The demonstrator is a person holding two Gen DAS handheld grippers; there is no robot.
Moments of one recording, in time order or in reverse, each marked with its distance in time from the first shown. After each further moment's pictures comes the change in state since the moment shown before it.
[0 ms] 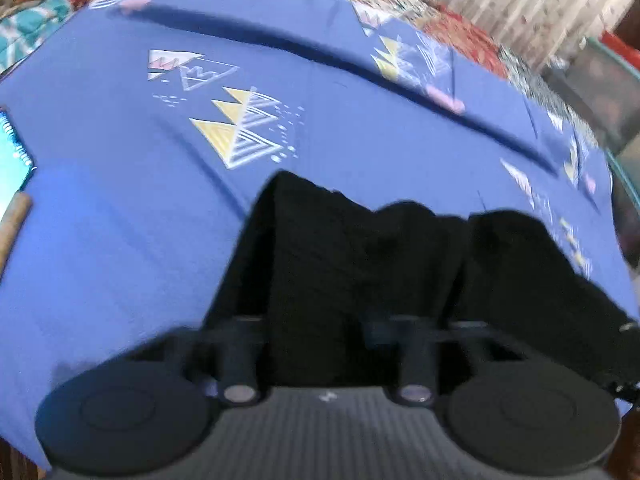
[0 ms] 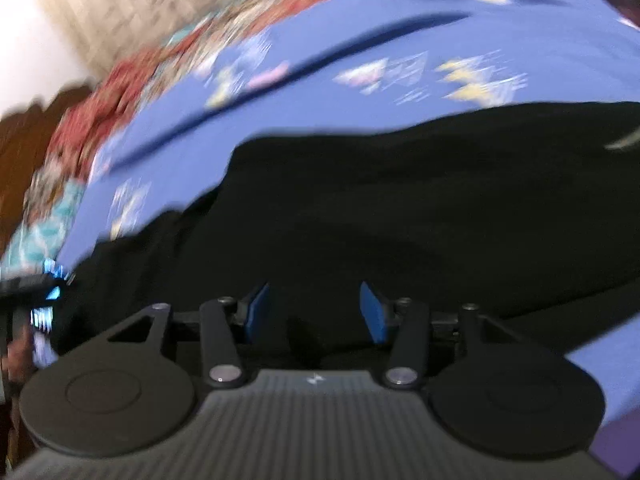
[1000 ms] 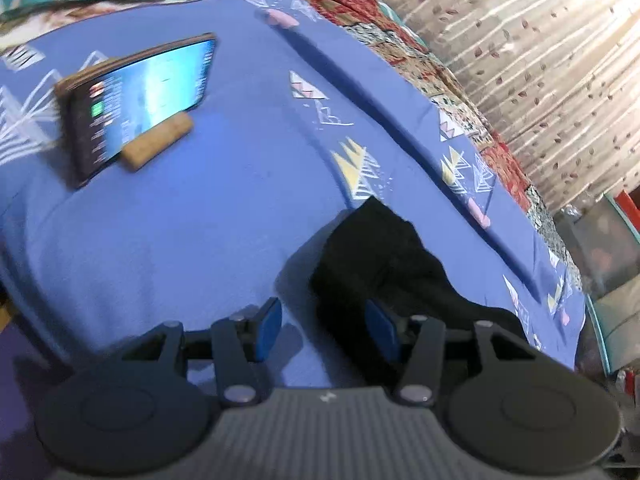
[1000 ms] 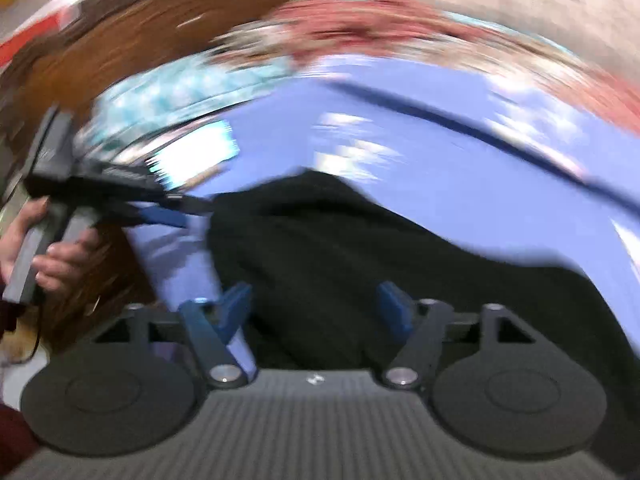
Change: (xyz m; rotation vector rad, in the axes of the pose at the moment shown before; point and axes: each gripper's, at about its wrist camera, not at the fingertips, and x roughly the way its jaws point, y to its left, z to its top) left arm -0.075 0.106 -0.084 -0.418 -0.224 -0.101; right arm 0.062 0.213 0.008 -0.848 0.065 0.396
